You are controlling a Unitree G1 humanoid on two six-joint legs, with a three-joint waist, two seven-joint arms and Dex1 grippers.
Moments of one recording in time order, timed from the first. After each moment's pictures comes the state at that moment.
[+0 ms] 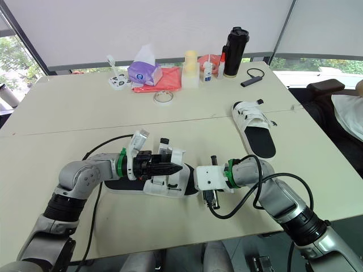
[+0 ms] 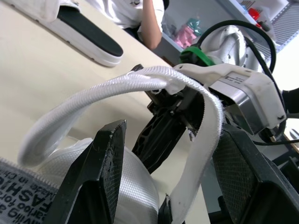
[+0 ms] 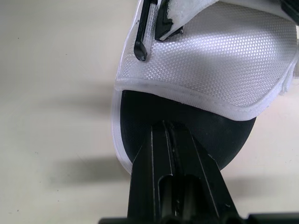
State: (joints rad) left arm -0.49 0.43 -0.10 -0.06 -0.75 0.89 -1.04; right arm -0.37 -0.76 0.40 -0.31 -0.08 0.23 1.10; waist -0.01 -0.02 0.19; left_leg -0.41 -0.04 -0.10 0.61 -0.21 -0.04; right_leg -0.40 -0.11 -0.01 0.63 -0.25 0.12
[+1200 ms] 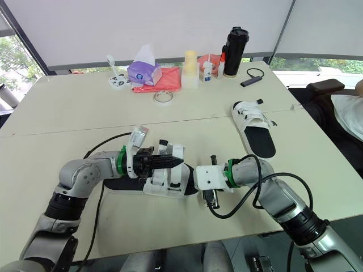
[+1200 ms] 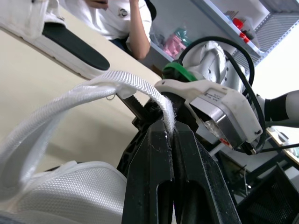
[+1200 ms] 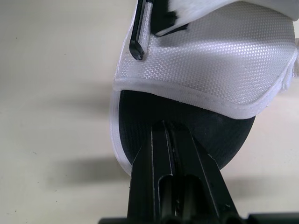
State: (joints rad) left arm -0.49 0.41 -0.09 -0.07 -0.79 0.91 -1.04; right arm -0.38 -0.75 0.40 -0.31 -0.08 0.24 1.10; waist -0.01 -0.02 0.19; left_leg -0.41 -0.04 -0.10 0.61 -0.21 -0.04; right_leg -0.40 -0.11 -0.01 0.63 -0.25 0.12
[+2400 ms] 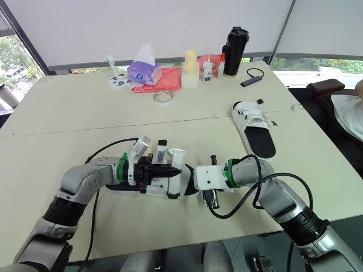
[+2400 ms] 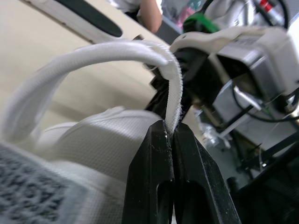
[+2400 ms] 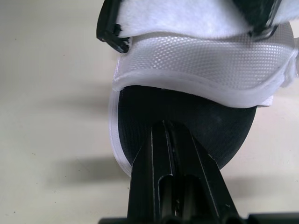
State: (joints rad) left arm -0.47 0.46 -0.18 -0.02 -0.64 0.76 -1.12; right arm -0.38 -0.75 0.40 -0.31 -0.08 0.24 1.10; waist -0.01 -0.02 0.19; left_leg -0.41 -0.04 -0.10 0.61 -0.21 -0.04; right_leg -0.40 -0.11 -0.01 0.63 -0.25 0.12
